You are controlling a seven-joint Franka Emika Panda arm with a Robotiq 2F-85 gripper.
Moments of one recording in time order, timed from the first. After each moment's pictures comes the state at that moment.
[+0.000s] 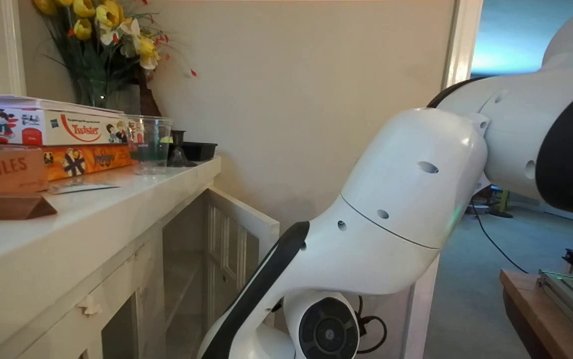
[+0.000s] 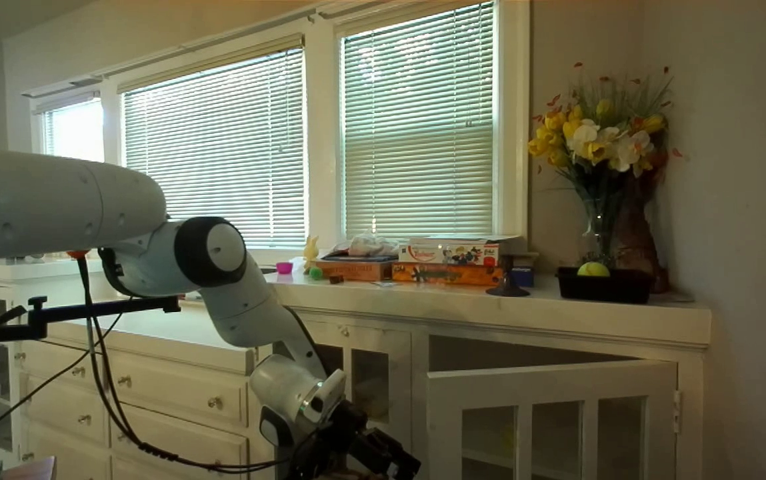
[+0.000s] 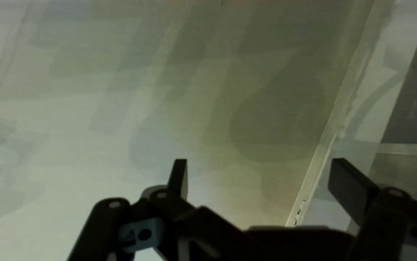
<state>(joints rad) 0.56 1.49 -0.19 -1.32 1.81 4.22 -0.82</state>
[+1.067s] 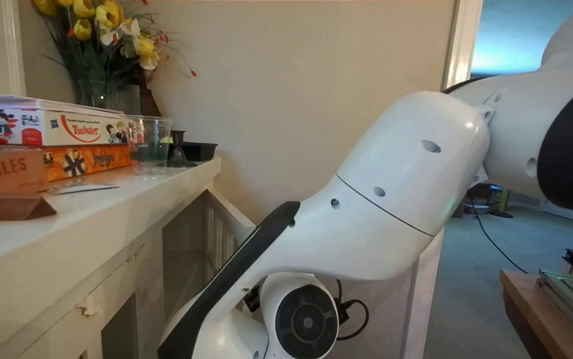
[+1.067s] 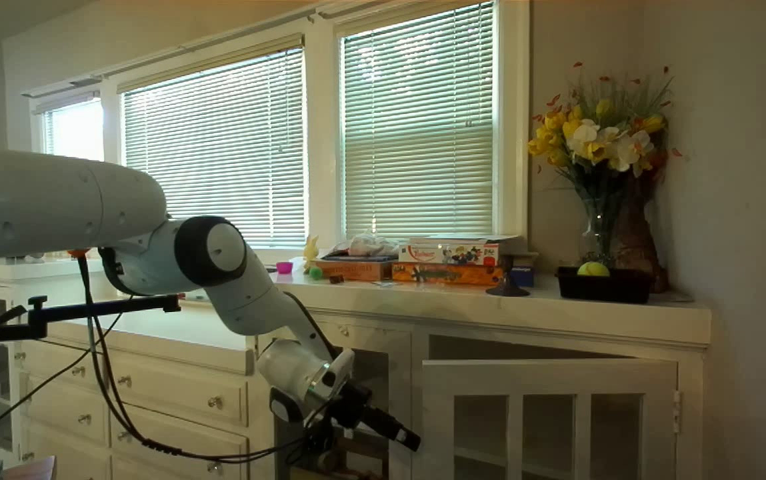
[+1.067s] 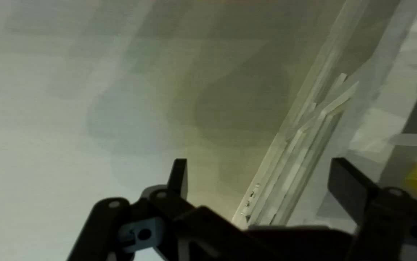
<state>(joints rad) 0.56 1.48 -0.17 -1.19 1.79 4.22 -1.05</state>
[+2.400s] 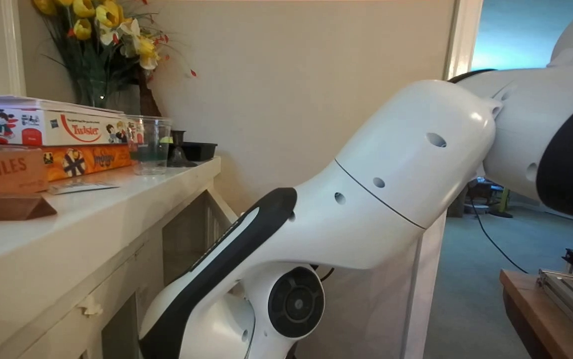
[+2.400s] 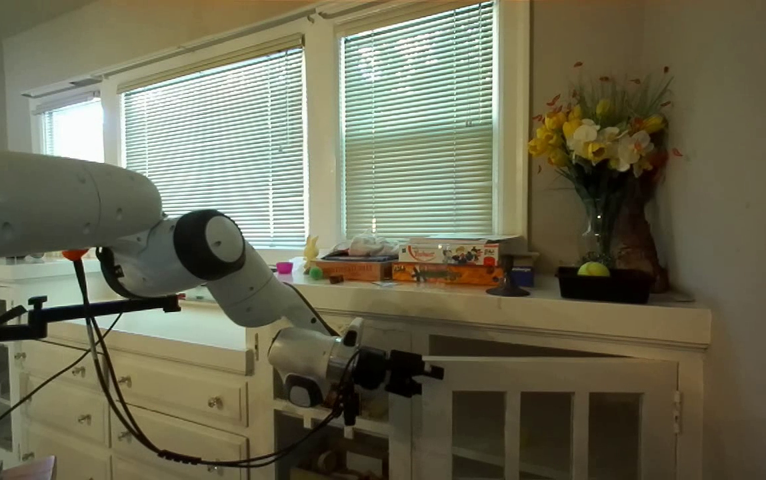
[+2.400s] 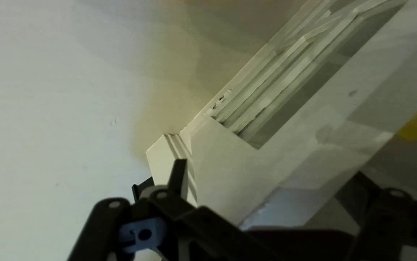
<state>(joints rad) 0.59 1.48 -0.28 -1.13 1.60 4.22 -1.30</state>
